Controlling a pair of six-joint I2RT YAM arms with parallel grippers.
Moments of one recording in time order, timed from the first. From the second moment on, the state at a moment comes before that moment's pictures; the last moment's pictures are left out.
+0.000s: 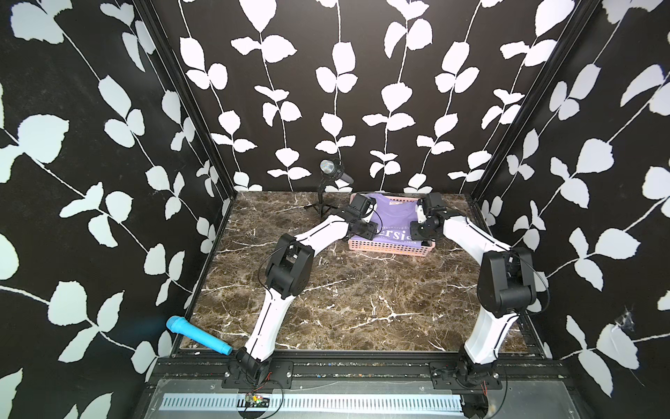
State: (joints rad) left arm -0.66 2.29 1.93 -0.51 0.12 -0.11; right arm 0.19 1.86 1.46 -0.64 0.00 0.12
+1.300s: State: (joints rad) left arm -0.69 2.17 1.79 -0.47 0.08 -0.16; right arm 0.24 1.82 1.46 -0.66 -0.03 0.06
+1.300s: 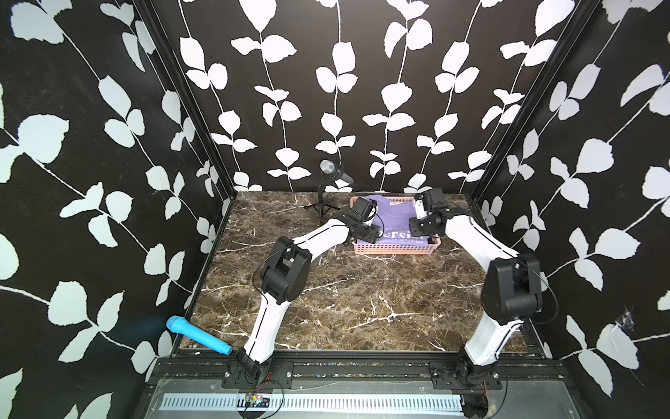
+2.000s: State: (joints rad) left arm -0.69 1.80 1.47 -0.40 -0.08 -0.15; right arm 0.24 2.03 1.57 -0.73 0.01 0.02
